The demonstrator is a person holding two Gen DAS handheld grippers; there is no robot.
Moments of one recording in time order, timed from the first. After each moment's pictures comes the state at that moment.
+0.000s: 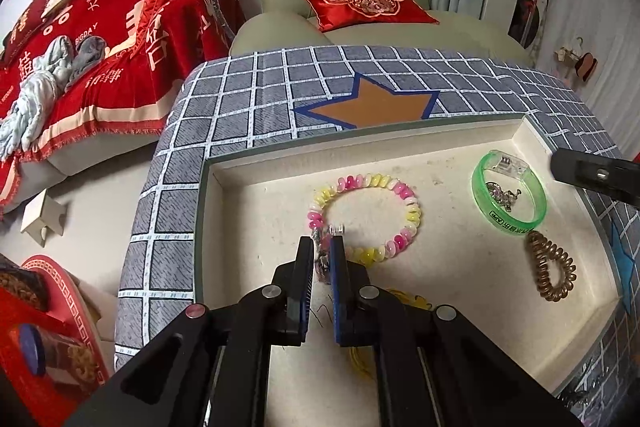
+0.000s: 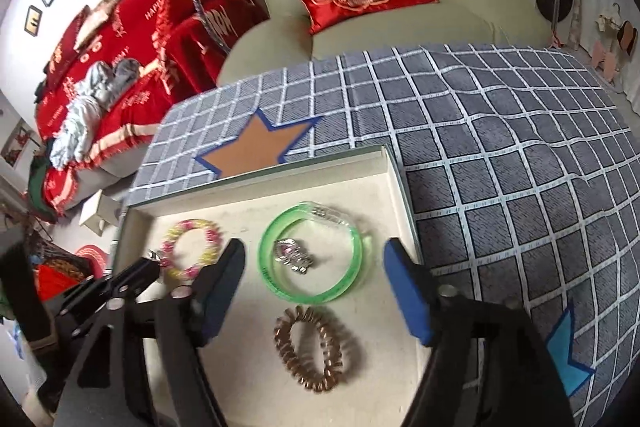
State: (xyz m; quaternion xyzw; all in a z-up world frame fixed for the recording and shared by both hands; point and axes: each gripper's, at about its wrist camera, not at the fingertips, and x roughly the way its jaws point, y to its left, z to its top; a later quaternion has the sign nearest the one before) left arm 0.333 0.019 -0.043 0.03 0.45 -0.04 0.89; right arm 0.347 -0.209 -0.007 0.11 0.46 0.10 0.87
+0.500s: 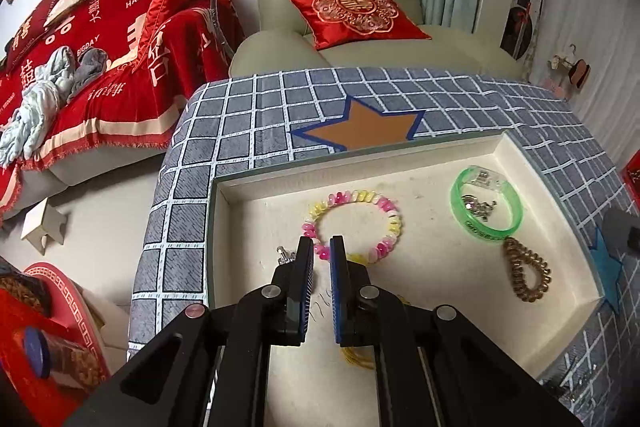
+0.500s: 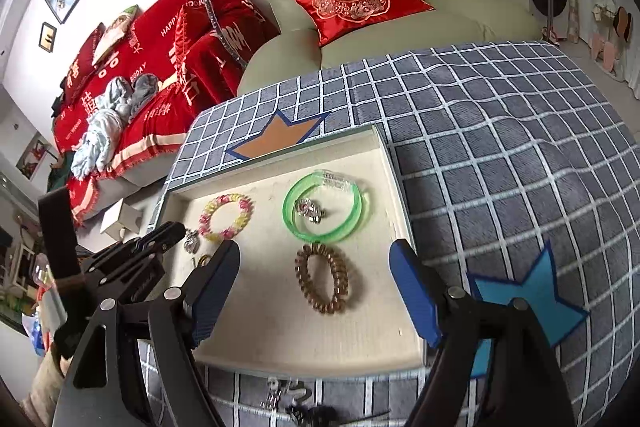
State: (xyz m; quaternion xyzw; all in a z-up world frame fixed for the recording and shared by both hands) left arm 0.316 0.016 -0.020 0.02 0.43 -0.05 0.90; right arm 0.281 -0.230 0.016 0.15 0.44 0.12 0.88
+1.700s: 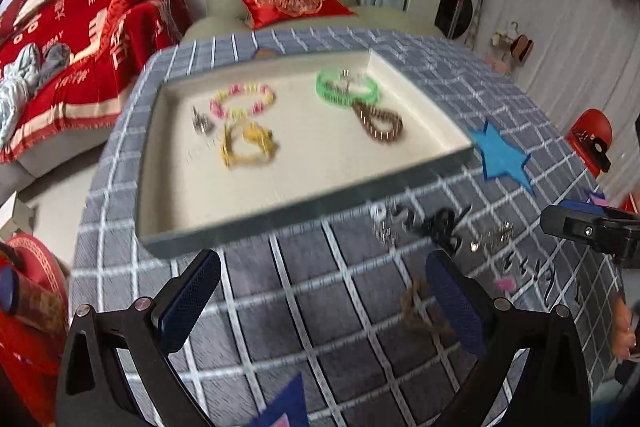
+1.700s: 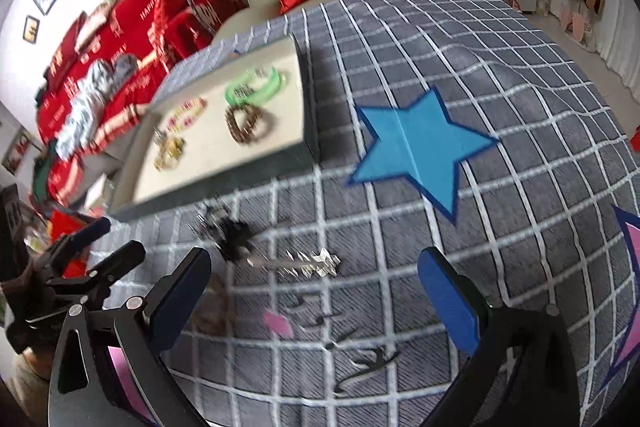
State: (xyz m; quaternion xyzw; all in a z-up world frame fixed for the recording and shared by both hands) left arm 0.167 -0.025 -0.030 0.02 0.45 -0.14 0.88; right arm 0.148 -0.290 -0.029 0.12 0.49 0.08 0.86
